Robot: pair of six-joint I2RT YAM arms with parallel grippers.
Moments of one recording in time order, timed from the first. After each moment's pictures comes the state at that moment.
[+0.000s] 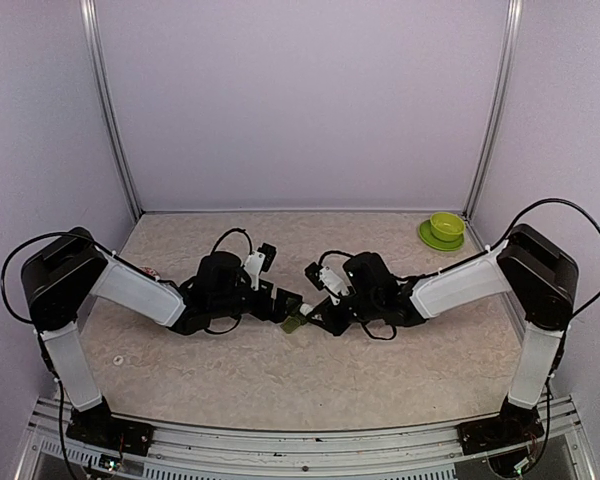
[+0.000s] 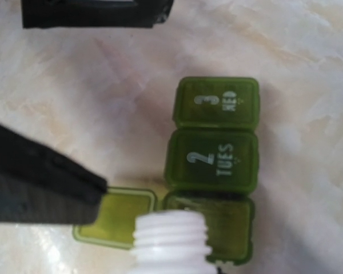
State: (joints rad) left arm -0.77 1.83 0.79 0.61 0.12 -0.26; right arm 0.85 1.86 0.95 0.27 -0.19 0.10
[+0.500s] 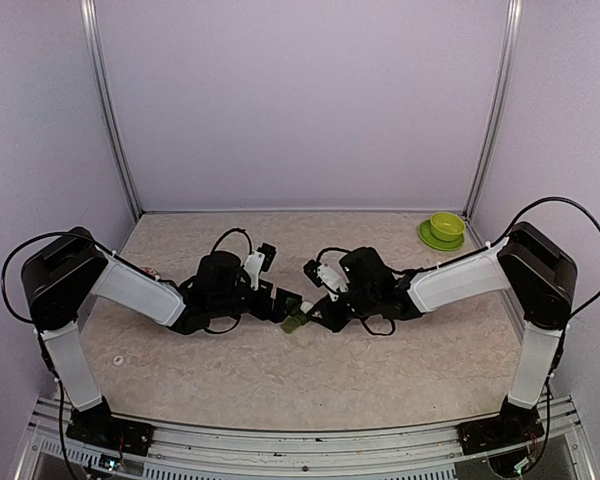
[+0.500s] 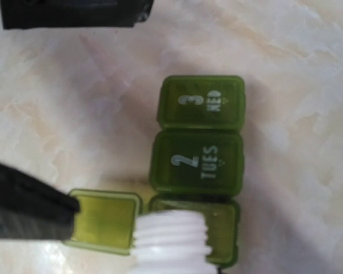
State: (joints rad) left arm -0.76 1.83 0.79 0.61 0.13 -0.26; right arm 0.84 1.88 1.01 0.17 -0.18 0.10
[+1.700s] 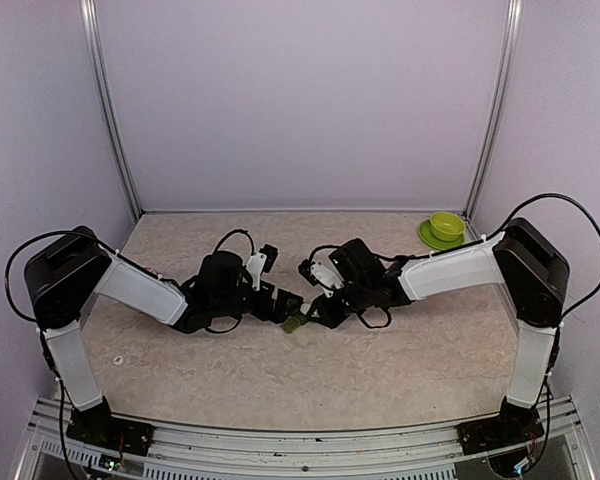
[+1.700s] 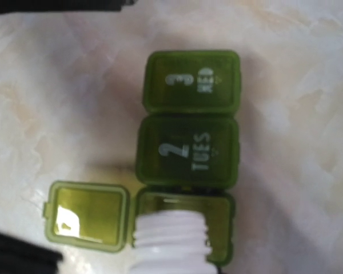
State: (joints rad) left arm -0.76 1.85 0.81 0.60 0.16 -0.26; right arm 0.84 1.92 1.15 -0.06 -0.17 0.10
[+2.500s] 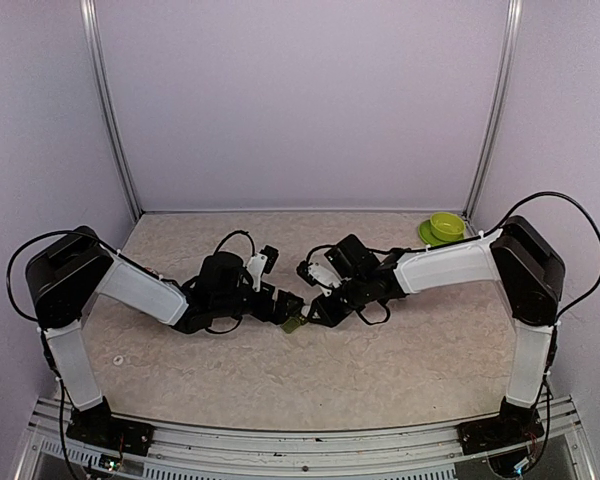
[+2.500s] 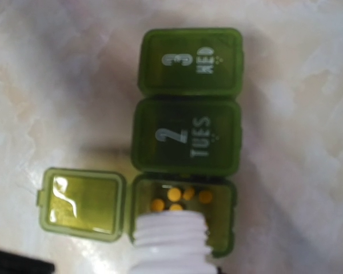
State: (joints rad) left arm -0.76 1.85 0.81 0.60 0.16 -0.26; right arm 0.83 1.95 1.23 -0.20 -0.18 0.09
